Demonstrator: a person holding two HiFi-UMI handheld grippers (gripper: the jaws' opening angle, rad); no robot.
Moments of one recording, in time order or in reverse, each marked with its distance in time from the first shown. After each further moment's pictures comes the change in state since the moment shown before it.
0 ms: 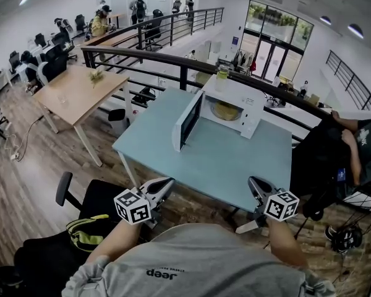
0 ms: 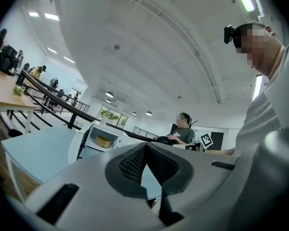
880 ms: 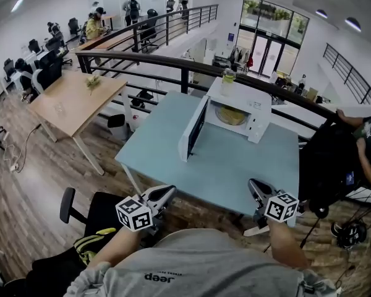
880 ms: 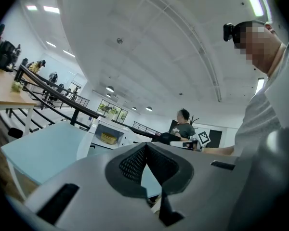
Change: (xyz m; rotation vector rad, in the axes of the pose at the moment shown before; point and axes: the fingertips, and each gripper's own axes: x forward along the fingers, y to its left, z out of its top) left arm -0.002 0.071 0.009 -0.021 0.067 -0.016; right arm 0.077 0.000 -0.001 0.038 0.009 -0.018
